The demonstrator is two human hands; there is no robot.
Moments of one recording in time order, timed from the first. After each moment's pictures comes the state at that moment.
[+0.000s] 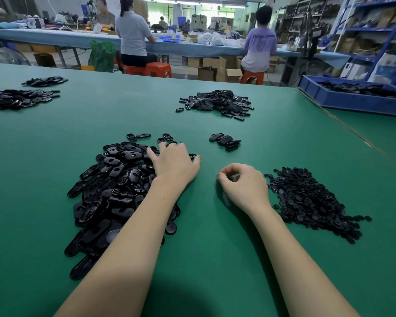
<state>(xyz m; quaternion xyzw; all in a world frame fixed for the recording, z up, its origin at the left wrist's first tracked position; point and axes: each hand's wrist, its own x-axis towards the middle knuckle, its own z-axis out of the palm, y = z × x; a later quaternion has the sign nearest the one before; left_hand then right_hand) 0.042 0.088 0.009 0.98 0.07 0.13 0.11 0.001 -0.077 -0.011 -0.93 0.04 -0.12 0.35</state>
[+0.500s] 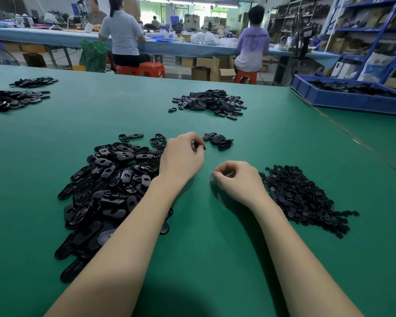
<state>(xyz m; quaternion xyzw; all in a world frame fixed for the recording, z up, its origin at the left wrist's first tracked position) 0.032 0.069 0.029 0.90 -0.03 0.19 0.39 0.000 -0.086 0.004 -0.92 0.00 -0.07 0.38</state>
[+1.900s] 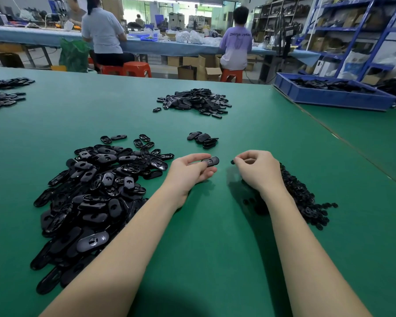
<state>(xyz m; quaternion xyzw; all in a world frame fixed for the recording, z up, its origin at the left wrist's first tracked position) 0.010 0.026 0.007 0.59 0.04 -0.08 0.80 -0.004 -0.140 0.027 -0.89 0.15 -0.12 0.42</state>
